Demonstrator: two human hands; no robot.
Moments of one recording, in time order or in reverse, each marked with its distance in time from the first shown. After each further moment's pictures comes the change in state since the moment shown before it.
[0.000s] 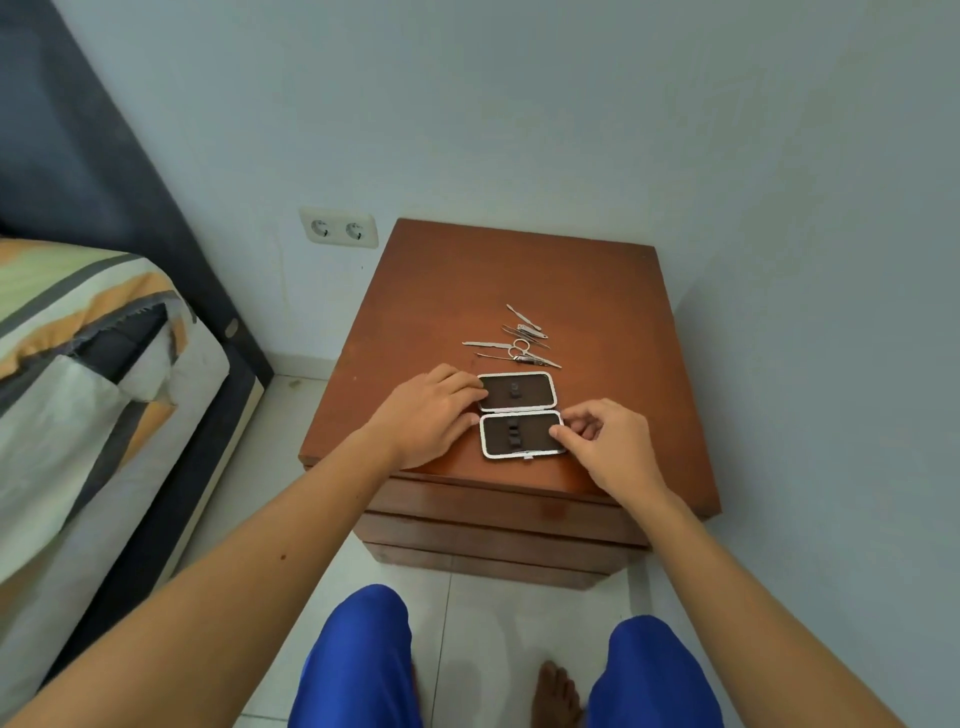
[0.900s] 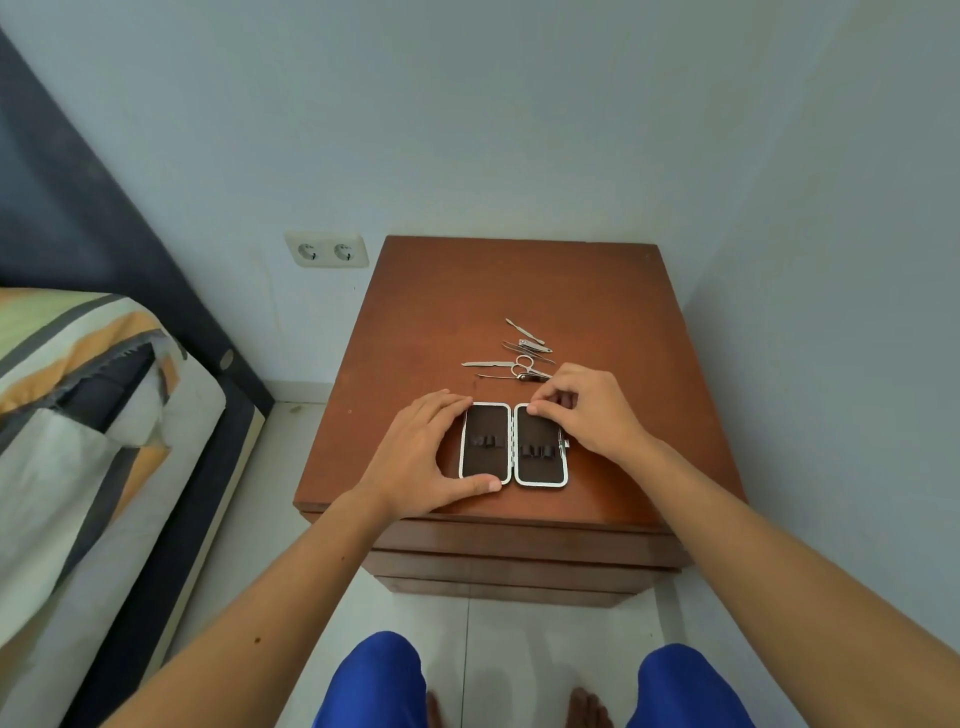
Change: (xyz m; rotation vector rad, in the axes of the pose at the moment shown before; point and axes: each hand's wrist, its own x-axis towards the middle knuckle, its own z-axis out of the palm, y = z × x) left_hand -0.014 -0.008 0.025 -0.302 0.085 -0.242; right_hand 0.079 -0.010 0.018 -0.007 -0.164 -0.213
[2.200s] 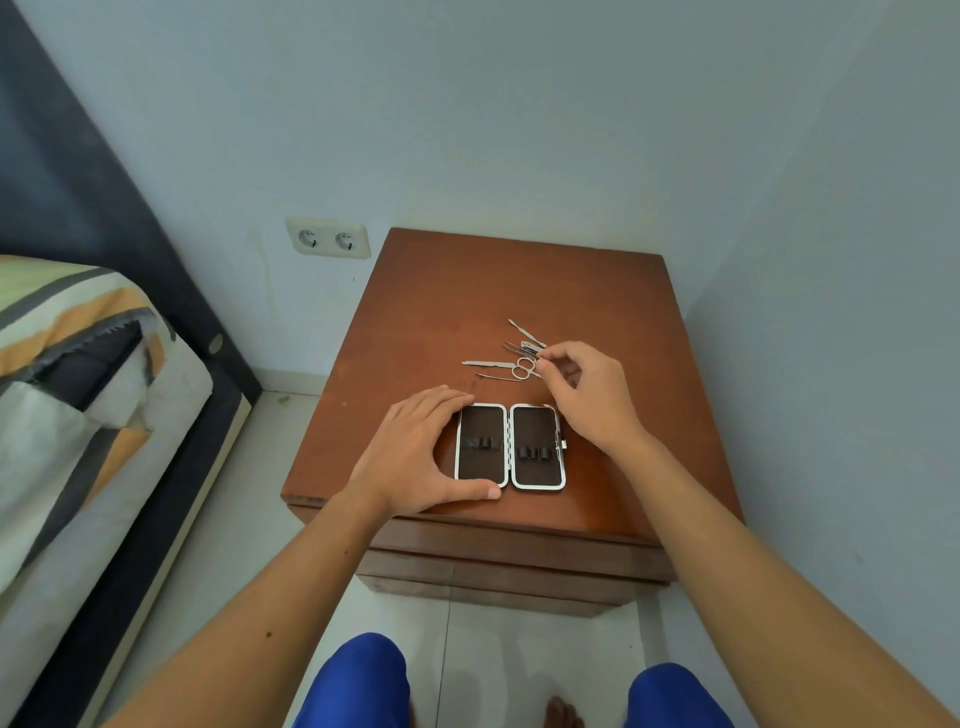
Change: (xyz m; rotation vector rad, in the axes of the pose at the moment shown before) left_hand 0.002 -0.001 0.003 0.017 0.008 -0.022; right_hand 0.015 -0.019 -0.001 0.088 0.225 0.068
